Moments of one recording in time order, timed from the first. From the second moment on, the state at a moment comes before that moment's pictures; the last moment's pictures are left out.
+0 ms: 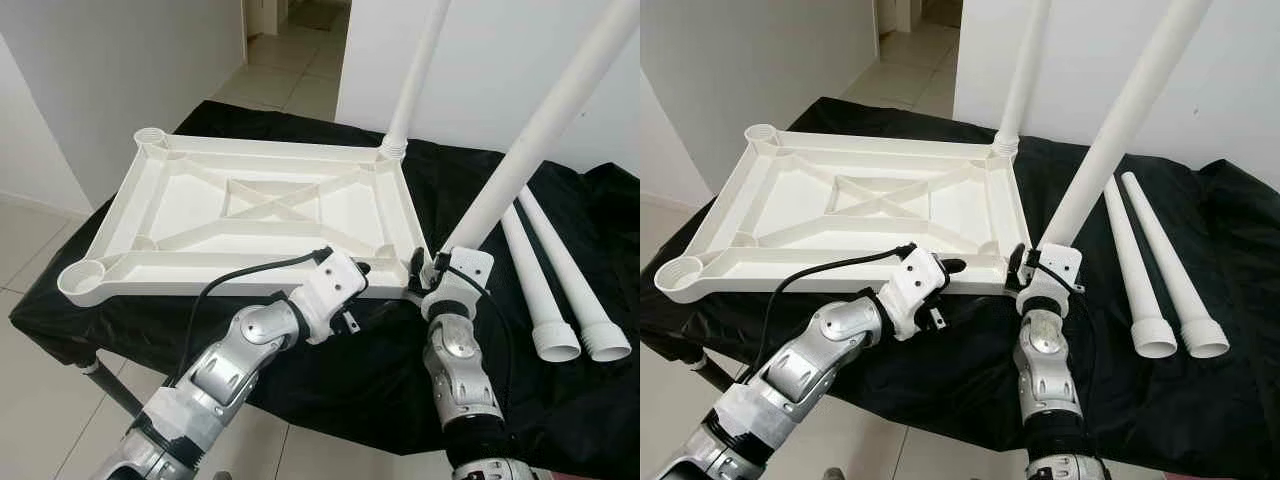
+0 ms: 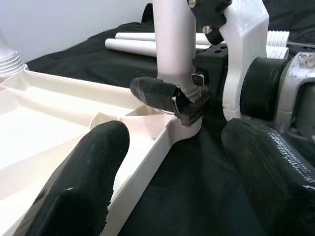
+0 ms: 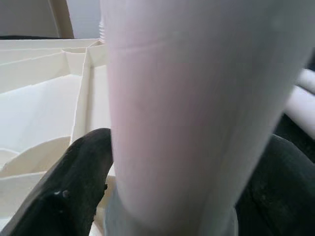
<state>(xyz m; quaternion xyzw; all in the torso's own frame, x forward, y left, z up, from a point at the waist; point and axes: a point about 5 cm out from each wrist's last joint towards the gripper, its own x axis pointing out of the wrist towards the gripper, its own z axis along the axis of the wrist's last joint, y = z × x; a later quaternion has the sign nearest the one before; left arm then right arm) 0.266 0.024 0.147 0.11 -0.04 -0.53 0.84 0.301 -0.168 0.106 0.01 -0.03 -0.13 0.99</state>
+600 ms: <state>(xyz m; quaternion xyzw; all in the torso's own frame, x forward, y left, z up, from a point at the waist) 0.265 0.026 0.145 0.11 -0.04 -0.53 0.84 0.297 -0.172 0.117 0.02 -0.08 -0.05 1.00</state>
